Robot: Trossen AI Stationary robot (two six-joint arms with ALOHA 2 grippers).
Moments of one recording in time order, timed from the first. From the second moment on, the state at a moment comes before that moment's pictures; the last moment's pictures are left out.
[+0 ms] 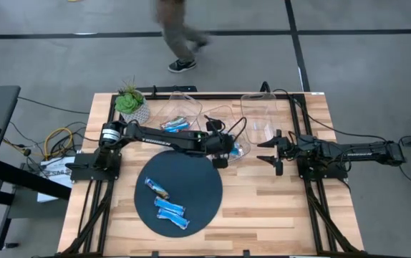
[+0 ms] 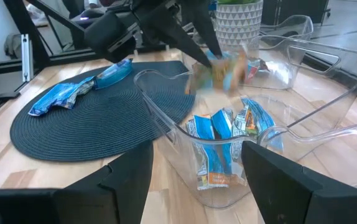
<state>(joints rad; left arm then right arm) -0.01 2.03 1.63 -0.44 -0.47 0.14 -0.05 0.29 0.01 0.03 0.03 0.08</state>
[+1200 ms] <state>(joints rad) -0.41 1.82 1.63 -1.22 -0.20 -0.03 -0.05 0.29 0.01 0.03 0.03 0.08</state>
